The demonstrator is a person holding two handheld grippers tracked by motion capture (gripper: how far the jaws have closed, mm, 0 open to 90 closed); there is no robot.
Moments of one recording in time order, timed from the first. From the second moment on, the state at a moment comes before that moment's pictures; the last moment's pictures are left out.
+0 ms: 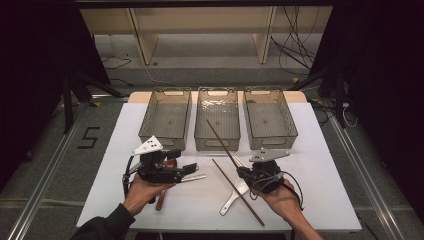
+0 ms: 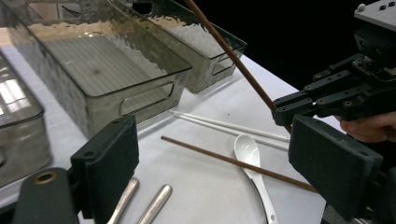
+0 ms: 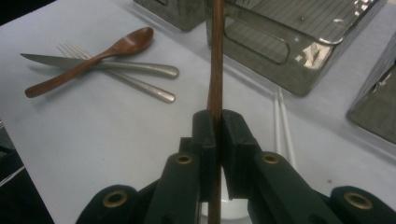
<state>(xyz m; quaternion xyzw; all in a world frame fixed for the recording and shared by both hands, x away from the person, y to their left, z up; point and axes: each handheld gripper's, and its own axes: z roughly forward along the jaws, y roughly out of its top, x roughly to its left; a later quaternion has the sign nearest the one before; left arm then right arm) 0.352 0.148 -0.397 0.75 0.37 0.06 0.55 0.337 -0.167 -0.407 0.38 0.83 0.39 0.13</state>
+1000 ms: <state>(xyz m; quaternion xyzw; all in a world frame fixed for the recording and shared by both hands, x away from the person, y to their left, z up) 0.374 0.109 -0.400 0.72 0.39 -0.01 0.58 0.332 -0.124 -0.398 0.32 0.83 0.45 0.13</state>
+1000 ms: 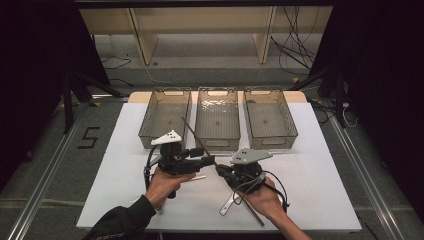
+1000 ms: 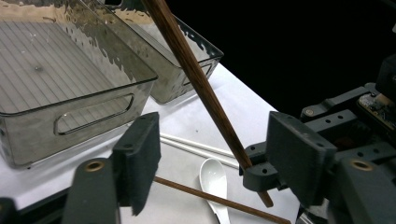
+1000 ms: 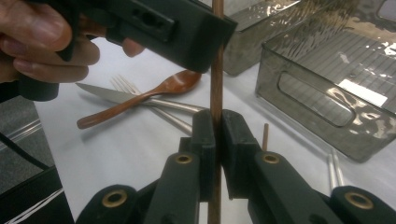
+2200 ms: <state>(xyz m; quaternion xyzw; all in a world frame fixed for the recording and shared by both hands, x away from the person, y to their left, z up) 0.379 0.126 -0.393 0.71 0.38 -0.05 0.59 0.333 -0.131 -0.398 0.31 0.82 0.47 0.10</state>
